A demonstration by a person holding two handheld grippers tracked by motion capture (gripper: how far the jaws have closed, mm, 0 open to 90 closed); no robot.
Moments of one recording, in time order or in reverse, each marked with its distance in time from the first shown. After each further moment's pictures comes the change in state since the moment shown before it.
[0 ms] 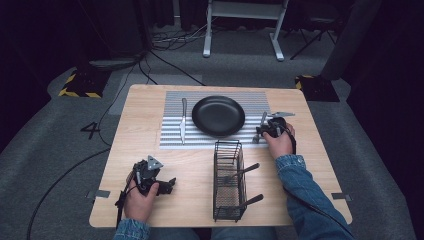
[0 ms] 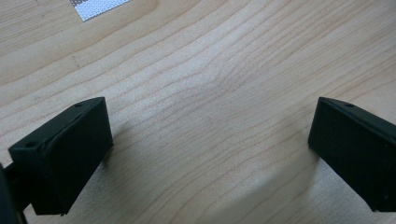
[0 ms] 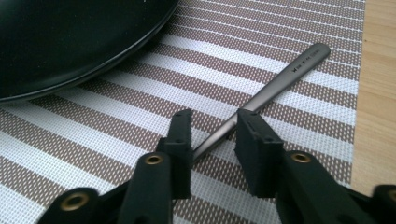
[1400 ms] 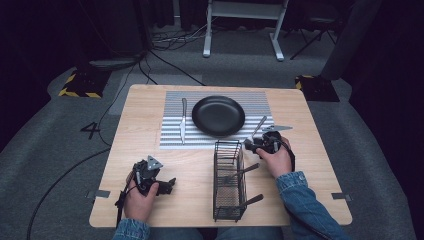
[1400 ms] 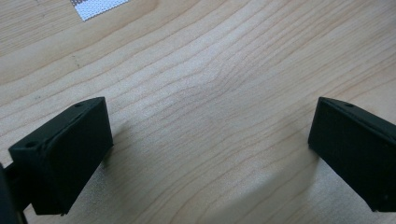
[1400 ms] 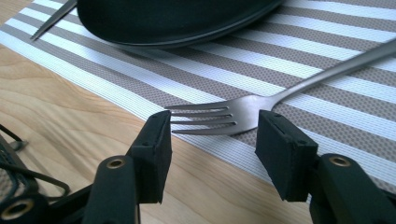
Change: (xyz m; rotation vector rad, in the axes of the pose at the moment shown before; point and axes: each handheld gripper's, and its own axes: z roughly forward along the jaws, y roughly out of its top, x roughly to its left) left arm 0.000 0.000 0.000 0.001 -0.001 0.002; right arm 0.050 -0.029 -0.034 0.006 0.204 0.022
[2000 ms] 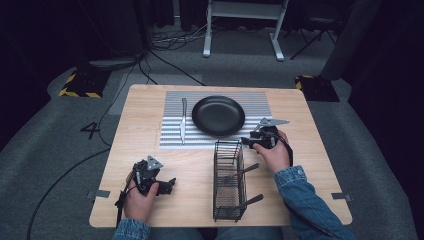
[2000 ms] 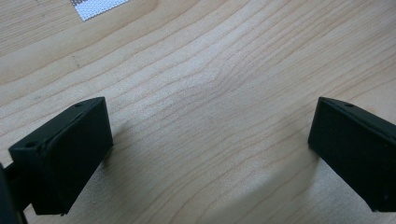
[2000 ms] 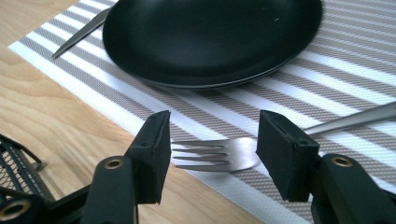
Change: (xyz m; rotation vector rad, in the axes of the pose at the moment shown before) left arm 0.000 0.000 0.000 0.000 0.000 0.000; right arm 0.016 0.025 0.000 -0.032 0.006 -0.097
